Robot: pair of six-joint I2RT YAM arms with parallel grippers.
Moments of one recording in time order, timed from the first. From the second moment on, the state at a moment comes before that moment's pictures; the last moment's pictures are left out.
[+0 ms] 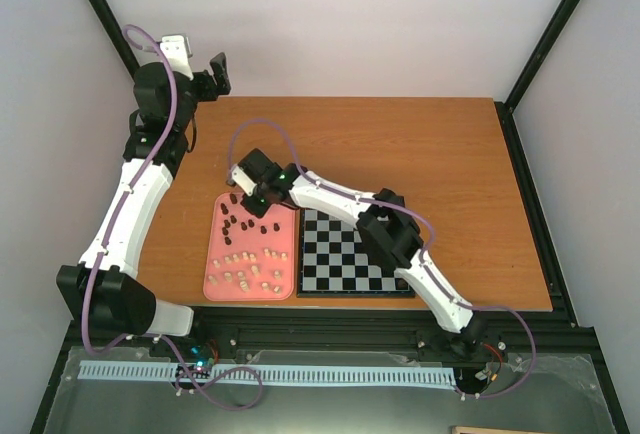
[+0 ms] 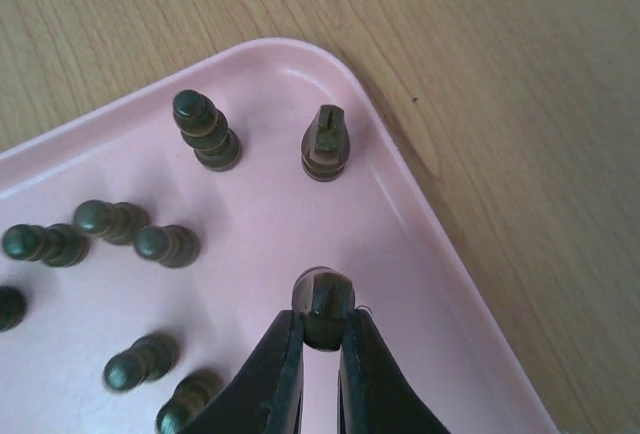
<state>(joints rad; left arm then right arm) -0.12 1.38 1.43 -0.08 -0.01 -0.17 0.95 2.46 2.13 -0.58 -0.11 -0.13</state>
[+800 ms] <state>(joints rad) -0.12 1.39 1.43 -0.08 -0.02 -0.17 0.74 1.76 1.37 -0.55 0.19 0.07</state>
